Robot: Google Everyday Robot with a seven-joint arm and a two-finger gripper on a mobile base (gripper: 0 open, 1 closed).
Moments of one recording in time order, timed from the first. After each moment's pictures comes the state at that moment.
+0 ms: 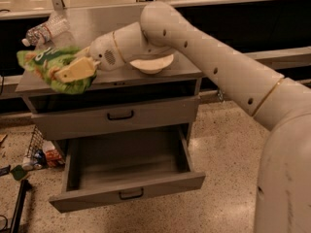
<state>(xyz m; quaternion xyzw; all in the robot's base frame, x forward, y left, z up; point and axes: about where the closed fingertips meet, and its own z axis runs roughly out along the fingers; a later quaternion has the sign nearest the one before) 0.584 0.219 0.918 -0.56 0.59 0.47 0.35</state>
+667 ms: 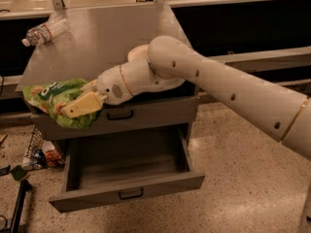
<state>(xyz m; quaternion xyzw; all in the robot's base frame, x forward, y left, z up) 0.513 0.206 0.866 -0.55 0.60 0.50 0.31</state>
